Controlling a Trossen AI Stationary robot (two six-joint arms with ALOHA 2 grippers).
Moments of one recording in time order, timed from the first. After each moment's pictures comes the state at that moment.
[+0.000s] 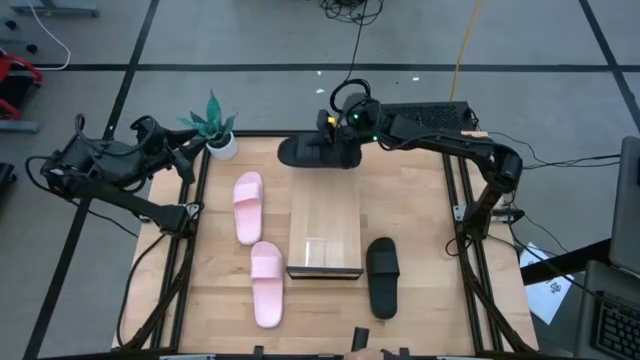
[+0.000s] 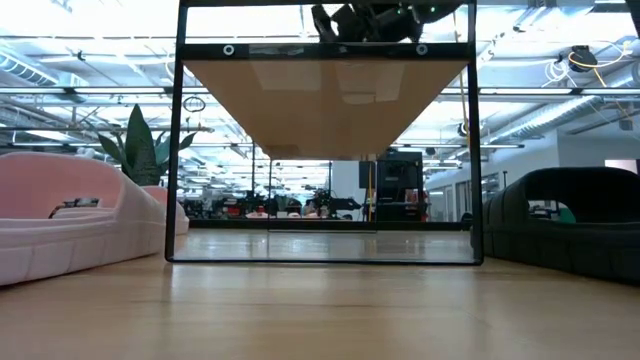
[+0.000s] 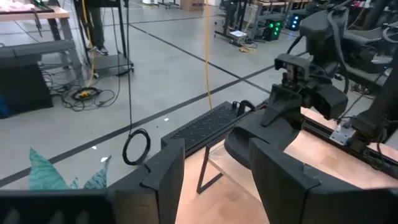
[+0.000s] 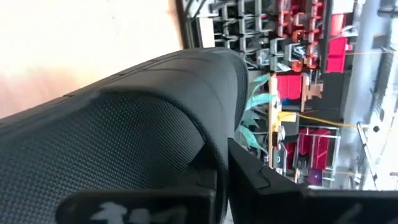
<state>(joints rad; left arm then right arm) -0.22 0.74 1.33 -1.05 -0.92 -0.50 -0.43 1.73 1.50 -0.23 -0.34 -1.60</state>
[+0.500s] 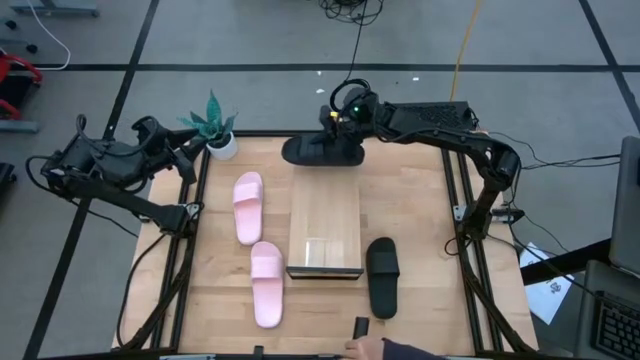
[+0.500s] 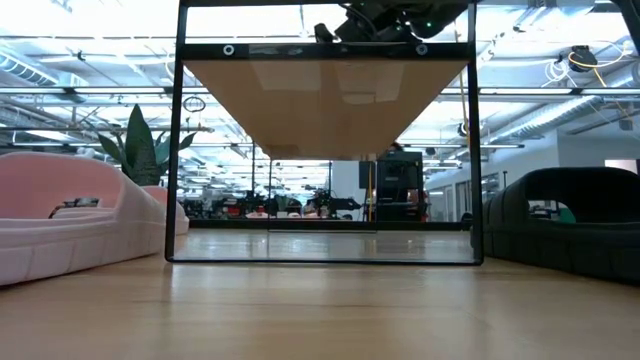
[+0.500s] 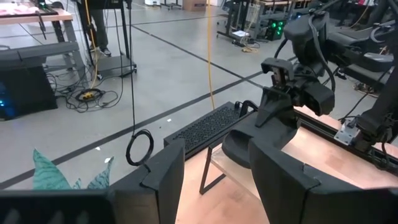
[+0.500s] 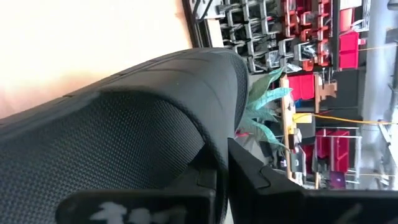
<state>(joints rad) -0.22 0.75 1.33 -1.05 -0.93 -0.49 -0.49 1.76 1.50 -0.26 -0.45 -1.58</state>
